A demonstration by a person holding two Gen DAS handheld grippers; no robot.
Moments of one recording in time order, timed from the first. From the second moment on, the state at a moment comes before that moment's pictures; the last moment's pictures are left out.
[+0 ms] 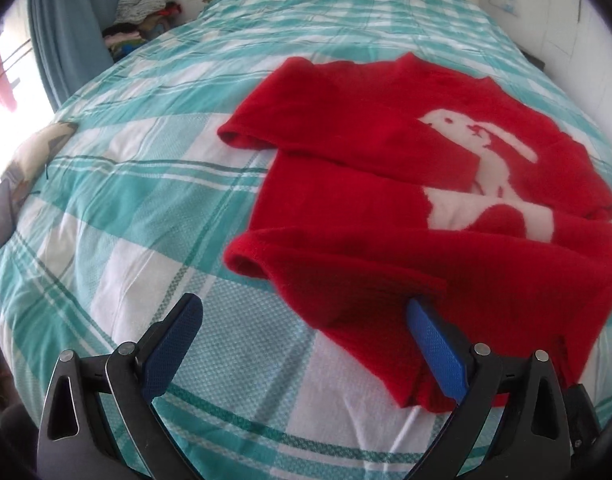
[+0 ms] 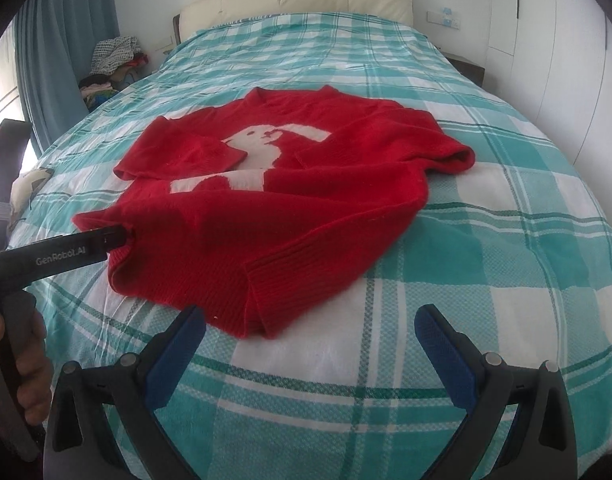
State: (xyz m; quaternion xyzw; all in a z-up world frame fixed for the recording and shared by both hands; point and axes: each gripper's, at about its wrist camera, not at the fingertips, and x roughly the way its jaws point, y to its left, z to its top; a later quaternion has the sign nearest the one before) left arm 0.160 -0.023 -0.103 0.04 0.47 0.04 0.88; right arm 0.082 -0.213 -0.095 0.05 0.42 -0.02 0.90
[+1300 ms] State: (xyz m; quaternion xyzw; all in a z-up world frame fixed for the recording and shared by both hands) left arm 0.126 0.044 -0.116 -0.09 0.51 -0.11 0.85; right arm 0.041 -0.291 -0.094 0.17 0.39 0.08 0.90
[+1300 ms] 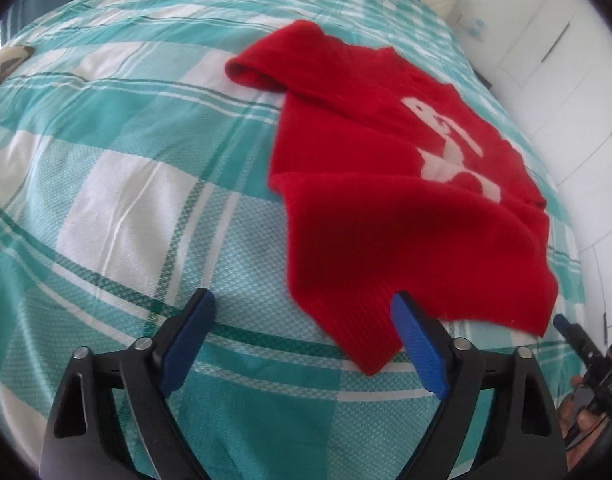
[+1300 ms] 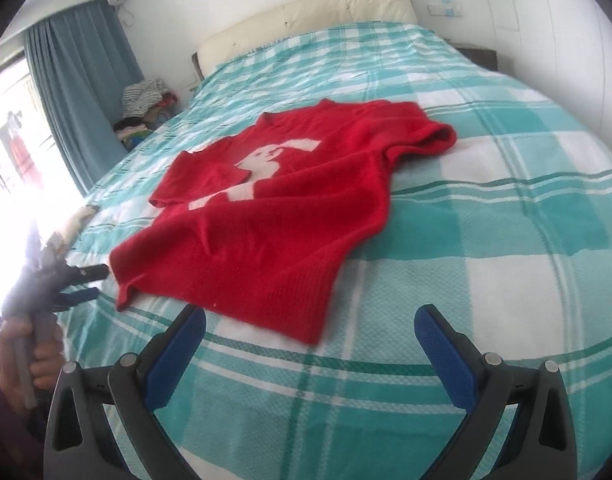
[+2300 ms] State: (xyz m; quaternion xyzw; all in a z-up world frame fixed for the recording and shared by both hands) left arm 0.073 0.090 -0.098 -0.13 0.53 -0.23 0.80; right arm 0.007 -0.302 -0.116 0.26 0.47 0.11 0.83
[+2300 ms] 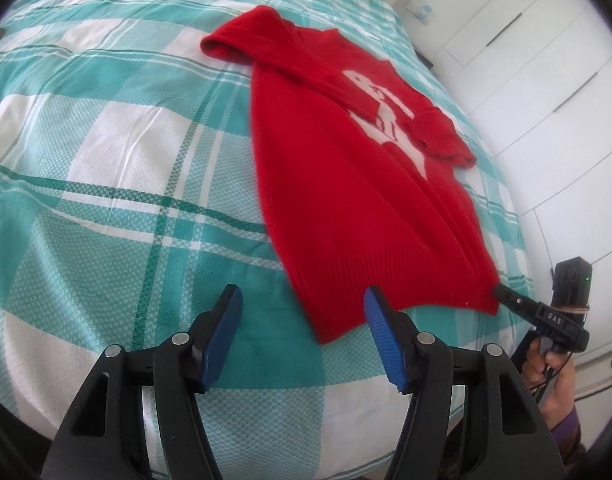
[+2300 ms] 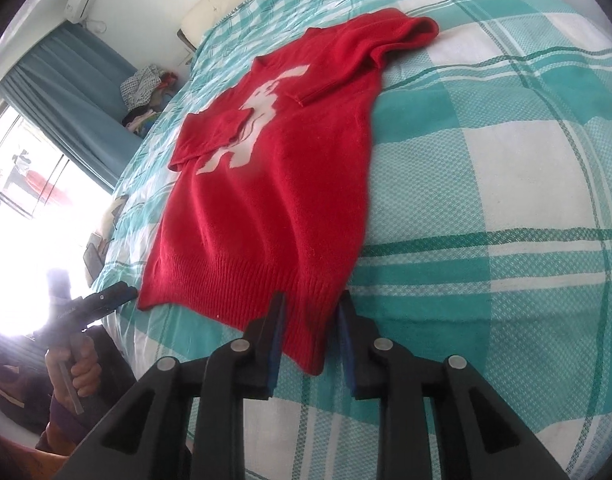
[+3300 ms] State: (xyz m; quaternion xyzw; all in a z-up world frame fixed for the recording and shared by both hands) left arm 0.053 0.084 -0.119 -0.03 0.52 -0.13 0.84; right arm -0.021 -0.282 -0.144 0.20 0.50 0.05 0.84
